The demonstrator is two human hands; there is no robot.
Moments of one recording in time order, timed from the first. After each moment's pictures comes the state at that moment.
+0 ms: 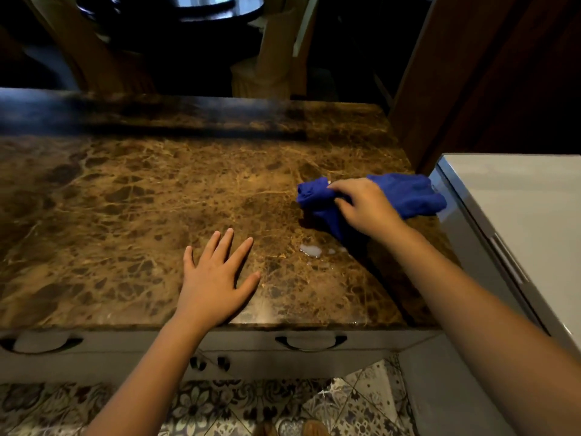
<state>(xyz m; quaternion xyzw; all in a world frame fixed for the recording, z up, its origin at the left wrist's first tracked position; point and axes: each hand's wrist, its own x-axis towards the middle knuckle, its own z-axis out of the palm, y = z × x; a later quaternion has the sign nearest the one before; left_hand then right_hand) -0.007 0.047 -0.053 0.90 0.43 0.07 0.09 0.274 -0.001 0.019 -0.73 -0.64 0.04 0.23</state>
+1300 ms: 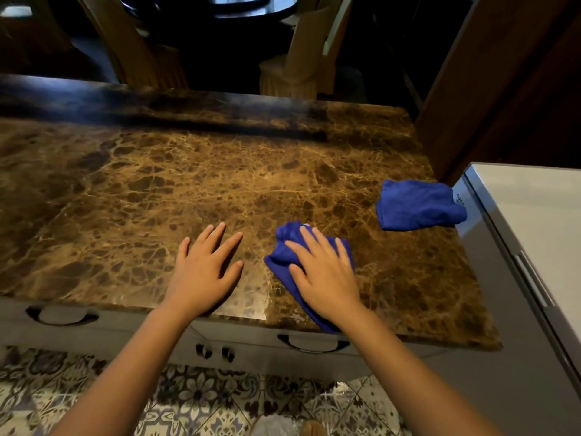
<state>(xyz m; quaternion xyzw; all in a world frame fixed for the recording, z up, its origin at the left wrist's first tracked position) -0.027 0.059 -0.052 0.88 0.46 0.10 0.09 0.173 -0.044 -0.039 -0.73 -0.66 0.06 0.18</state>
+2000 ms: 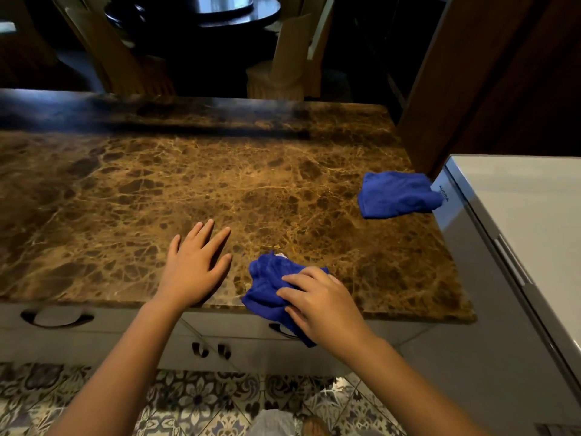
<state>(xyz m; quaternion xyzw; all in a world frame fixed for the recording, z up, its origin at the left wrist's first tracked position) -0.028 0.057 -0.050 0.88 0.46 0.10 0.09 0.159 -0.110 -0.027 -0.63 -0.75 0.02 0.21</state>
